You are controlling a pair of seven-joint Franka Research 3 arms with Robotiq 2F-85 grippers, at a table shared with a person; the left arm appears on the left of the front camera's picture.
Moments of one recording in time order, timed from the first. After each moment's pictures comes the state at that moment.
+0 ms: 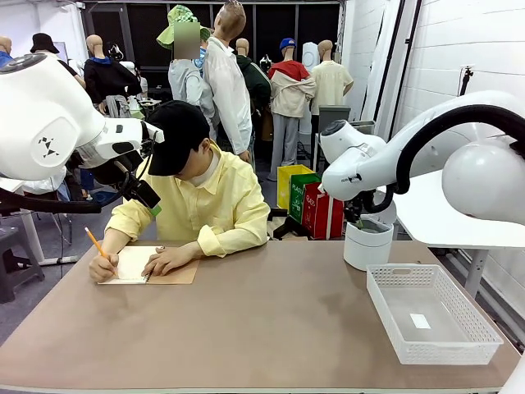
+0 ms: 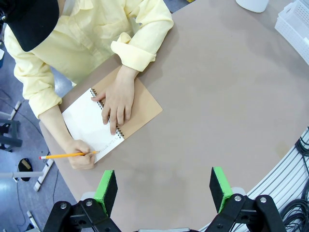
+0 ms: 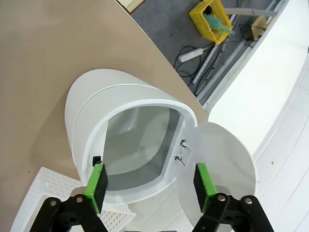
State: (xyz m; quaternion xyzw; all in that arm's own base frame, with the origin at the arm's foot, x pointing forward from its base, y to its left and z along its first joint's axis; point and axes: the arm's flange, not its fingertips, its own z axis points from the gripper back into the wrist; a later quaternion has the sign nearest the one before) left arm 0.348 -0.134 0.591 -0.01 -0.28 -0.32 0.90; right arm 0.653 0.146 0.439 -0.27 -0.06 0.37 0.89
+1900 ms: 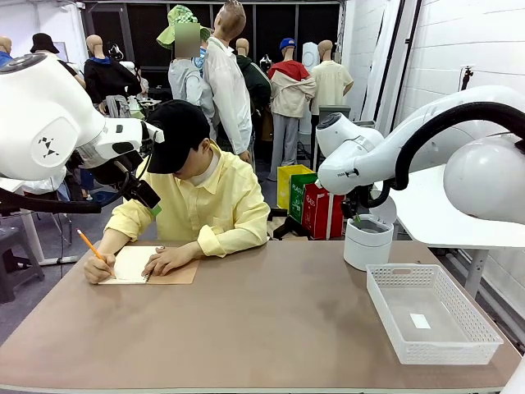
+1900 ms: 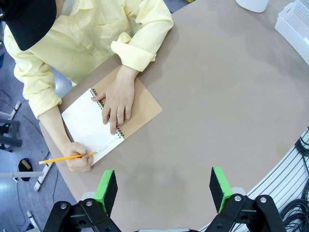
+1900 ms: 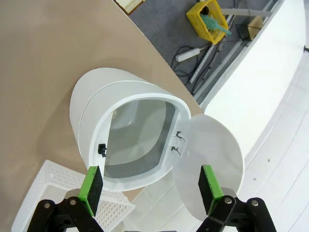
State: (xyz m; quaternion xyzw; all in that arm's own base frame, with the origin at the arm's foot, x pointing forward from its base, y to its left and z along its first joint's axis) left arm 0.348 -0.134 0.591 -0.01 -0.28 -0.32 0.90; right arm 0.646 0.157 0.457 -0.27 -0.06 0.37 0.89
